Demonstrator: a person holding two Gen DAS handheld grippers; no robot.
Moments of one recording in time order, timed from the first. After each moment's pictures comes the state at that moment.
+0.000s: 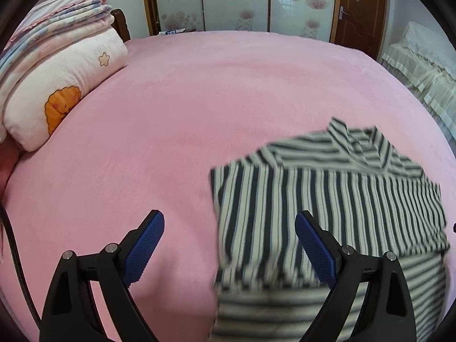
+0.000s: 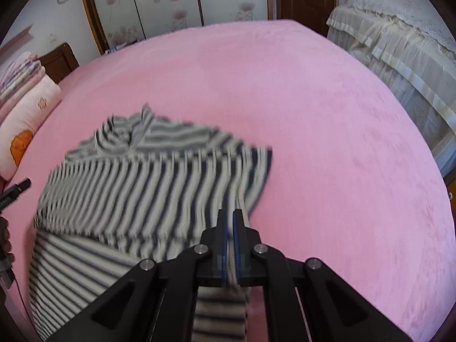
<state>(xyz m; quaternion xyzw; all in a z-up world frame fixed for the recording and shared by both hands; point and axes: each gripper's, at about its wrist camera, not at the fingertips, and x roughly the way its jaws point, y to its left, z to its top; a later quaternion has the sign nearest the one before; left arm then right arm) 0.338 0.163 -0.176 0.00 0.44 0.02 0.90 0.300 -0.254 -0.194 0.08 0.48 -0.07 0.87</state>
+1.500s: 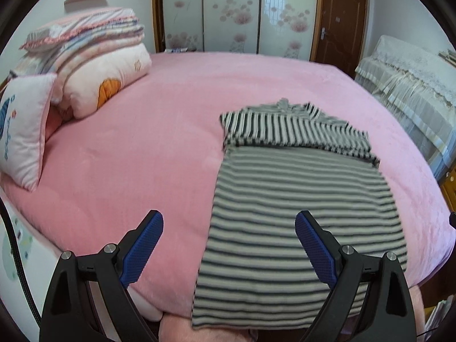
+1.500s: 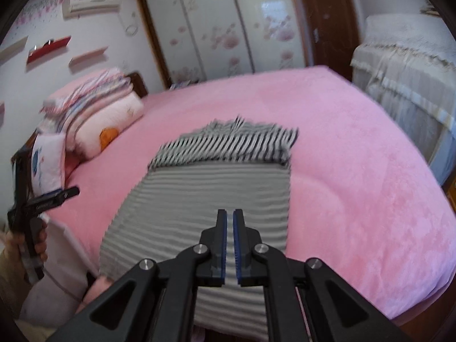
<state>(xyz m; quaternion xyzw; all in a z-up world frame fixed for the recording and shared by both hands) 0.018 0.184 -0.108 -0.02 0.39 0.00 0.92 -0.014 -0.181 -0.105 0.08 0.36 0.07 0.93</state>
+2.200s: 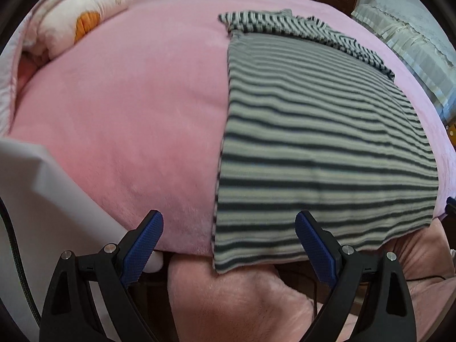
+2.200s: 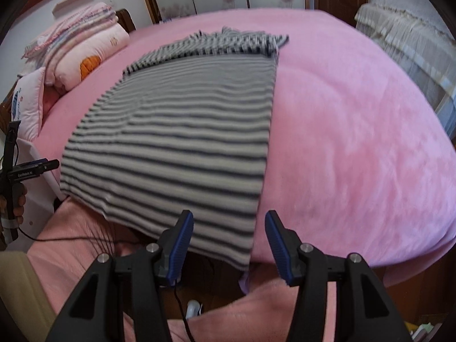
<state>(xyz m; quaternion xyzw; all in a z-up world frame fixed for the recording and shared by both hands) -0.015 0.228 -0.241 -0.01 0.53 -0.05 0.84 -0.054 -0.190 -0.231 0.04 0.50 0.04 0.86</state>
